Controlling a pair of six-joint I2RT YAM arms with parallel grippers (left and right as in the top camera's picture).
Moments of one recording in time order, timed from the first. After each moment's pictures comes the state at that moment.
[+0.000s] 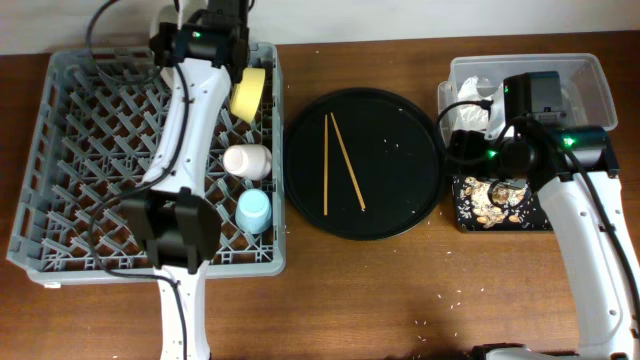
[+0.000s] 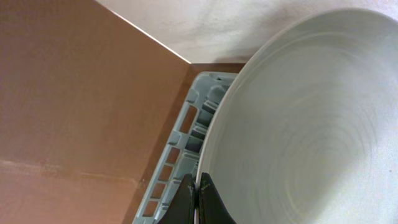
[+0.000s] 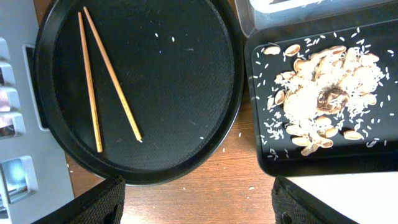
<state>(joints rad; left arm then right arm) -0.21 2.35 2.43 -1.02 -1.08 -0.01 0.02 1.44 1.45 -1.16 -0.13 0.28</state>
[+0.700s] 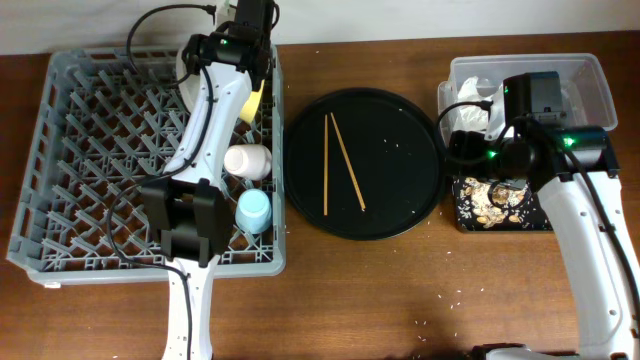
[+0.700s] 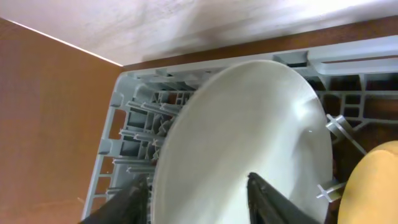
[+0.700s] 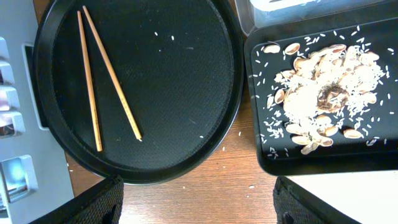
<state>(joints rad) -0.26 2.42 2.43 -1.01 -0.87 0.02 0.02 1.44 1.45 -1.16 -0.13 0.28</state>
